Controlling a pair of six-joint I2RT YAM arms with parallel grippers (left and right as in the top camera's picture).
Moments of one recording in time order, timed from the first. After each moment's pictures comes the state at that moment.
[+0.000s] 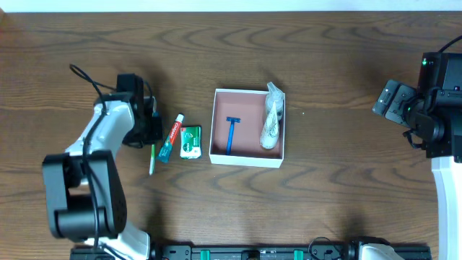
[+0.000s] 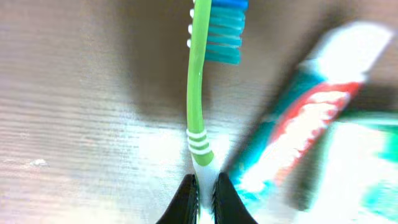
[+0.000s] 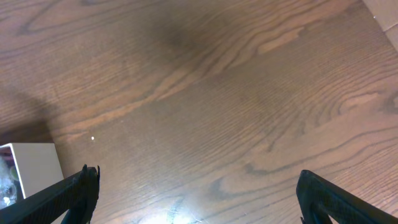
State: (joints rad) left arm 0.04 1.74 1.14 -0.86 0.07 -0.04; right arm -0.05 1.27 1.48 -1.20 0.27 0.34
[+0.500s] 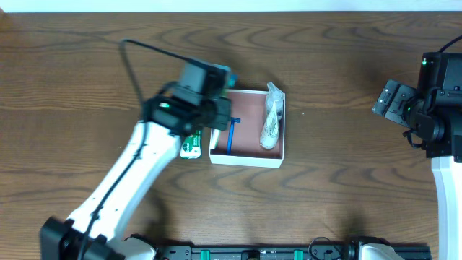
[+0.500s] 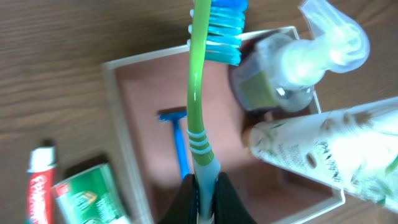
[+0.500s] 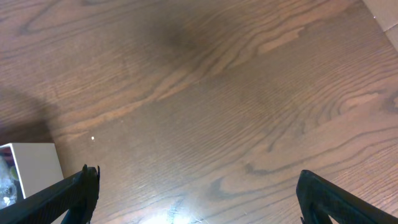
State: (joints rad) left arm -0.51 1.52 1.27 -0.75 0.10 -0.24; right arm -0.05 1.27 1.48 -1.20 0.27 0.34
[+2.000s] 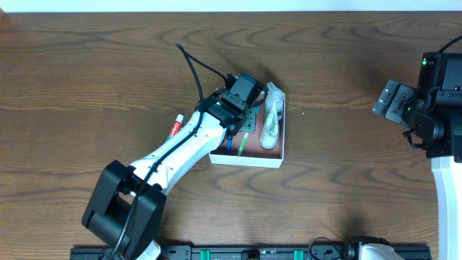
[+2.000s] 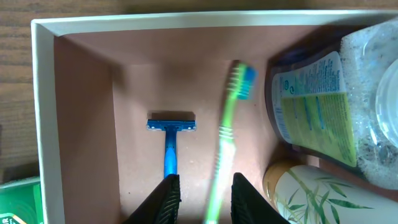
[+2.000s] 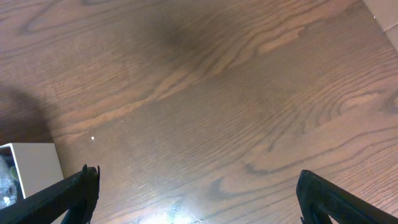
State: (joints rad) left arm -0.63 1.77 1.27 -0.63 -0.11 -0.48; right arm -0.05 1.27 1.48 -1.20 0.27 0.34
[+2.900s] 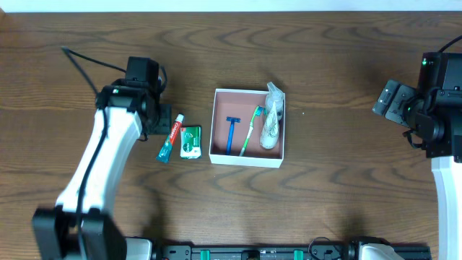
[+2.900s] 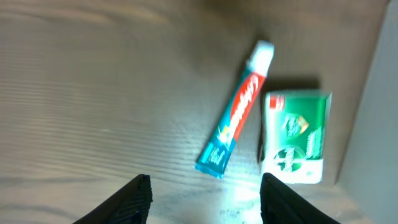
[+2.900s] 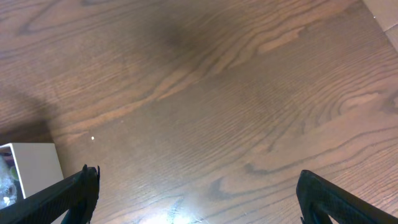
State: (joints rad) left arm -0.09 1.59 1.22 -1.02 -0.06 -0.06; right arm -0.05 1.27 1.48 -1.20 0.27 0.34
